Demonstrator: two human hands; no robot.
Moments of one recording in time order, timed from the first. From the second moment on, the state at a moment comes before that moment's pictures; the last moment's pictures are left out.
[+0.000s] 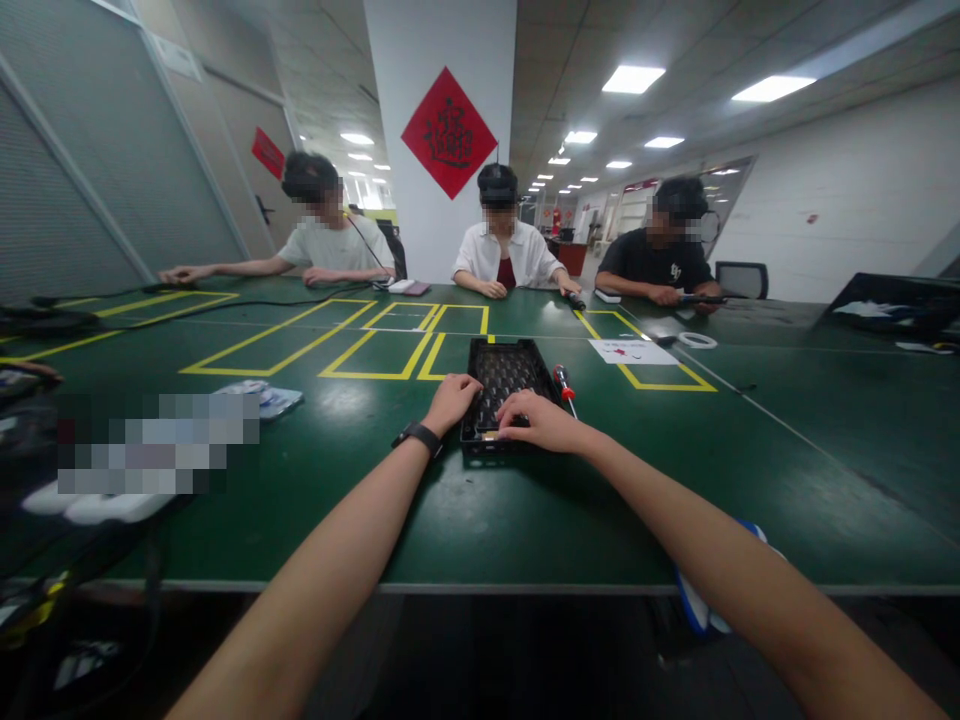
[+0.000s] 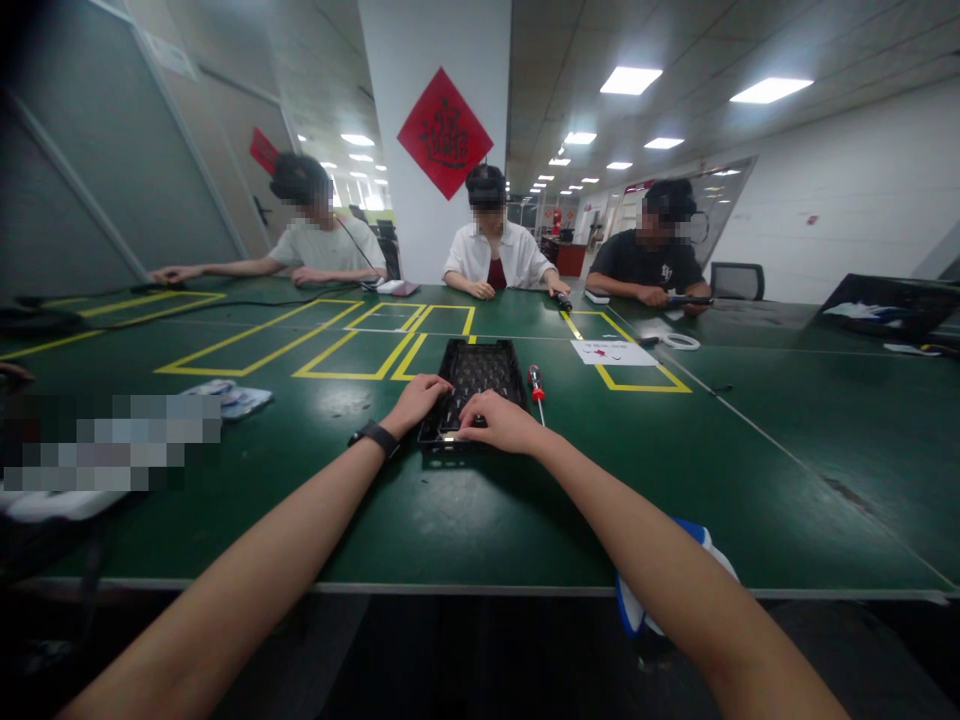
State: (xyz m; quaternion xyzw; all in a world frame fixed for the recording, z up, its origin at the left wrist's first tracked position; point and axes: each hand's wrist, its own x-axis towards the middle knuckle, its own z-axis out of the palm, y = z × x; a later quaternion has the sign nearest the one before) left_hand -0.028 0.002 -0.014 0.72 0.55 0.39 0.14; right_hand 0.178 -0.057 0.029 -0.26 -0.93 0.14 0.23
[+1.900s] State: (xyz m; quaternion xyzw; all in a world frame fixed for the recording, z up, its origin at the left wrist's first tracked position) left_hand -0.029 0.003 -0.014 0.73 0.55 0.38 0.13; right_hand 0.176 -0.063 0.029 -0.29 -0.90 0.20 0.25
